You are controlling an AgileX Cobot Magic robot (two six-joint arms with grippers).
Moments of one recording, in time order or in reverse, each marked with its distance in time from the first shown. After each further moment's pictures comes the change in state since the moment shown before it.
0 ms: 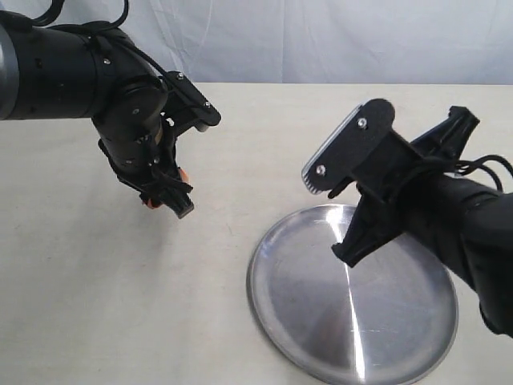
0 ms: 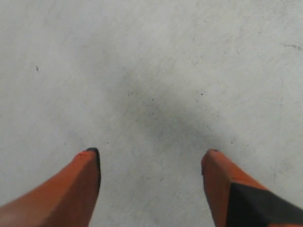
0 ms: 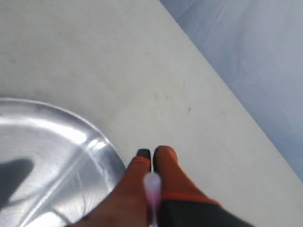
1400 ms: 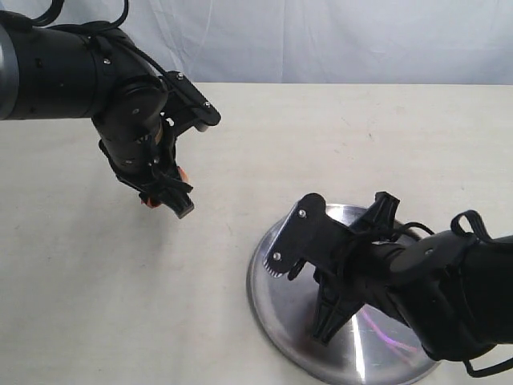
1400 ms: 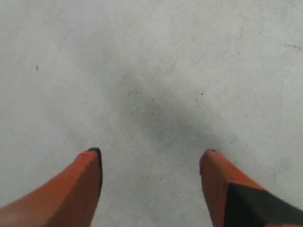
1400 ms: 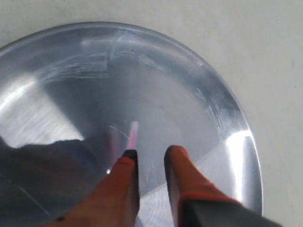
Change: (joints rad) left arm 0.000 0.000 0.000 0.001 0.000 -0.004; right arm 0.006 0.270 0.039 0.001 0.251 0.064
